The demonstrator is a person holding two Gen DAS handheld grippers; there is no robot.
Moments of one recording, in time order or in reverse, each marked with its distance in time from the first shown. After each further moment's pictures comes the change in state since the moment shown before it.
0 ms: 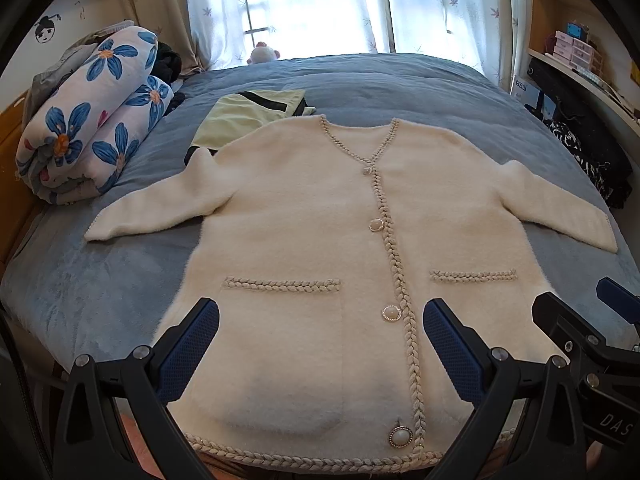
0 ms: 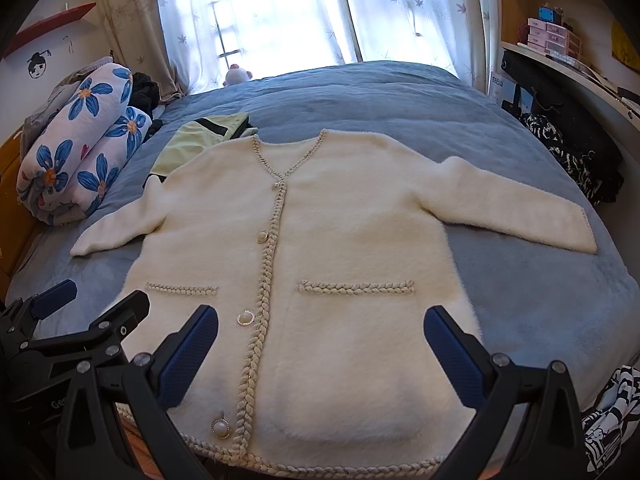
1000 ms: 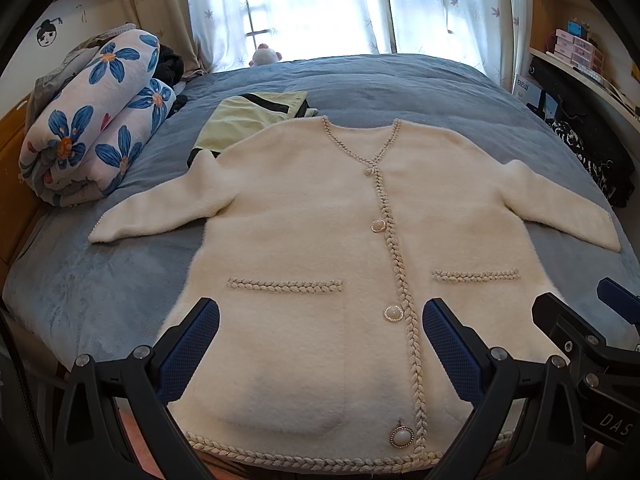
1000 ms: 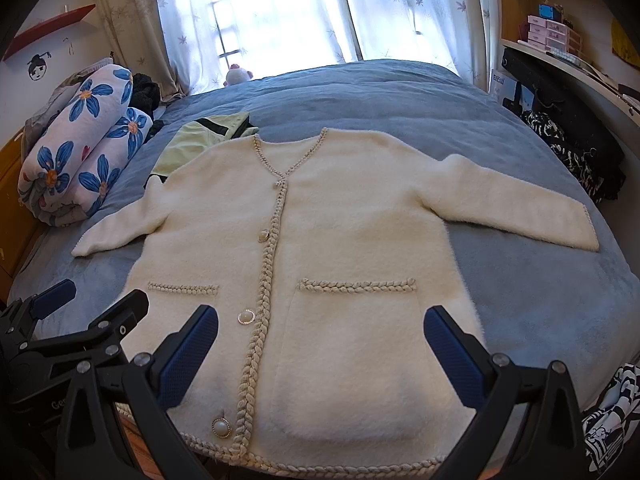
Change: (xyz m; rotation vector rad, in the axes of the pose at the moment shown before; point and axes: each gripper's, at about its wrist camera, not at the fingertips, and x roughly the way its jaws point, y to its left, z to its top) left arm -0.006 0.000 0.001 0.004 -0.002 0.014; right arm -0.001 -0.002 0.000 0.003 0.001 0.006
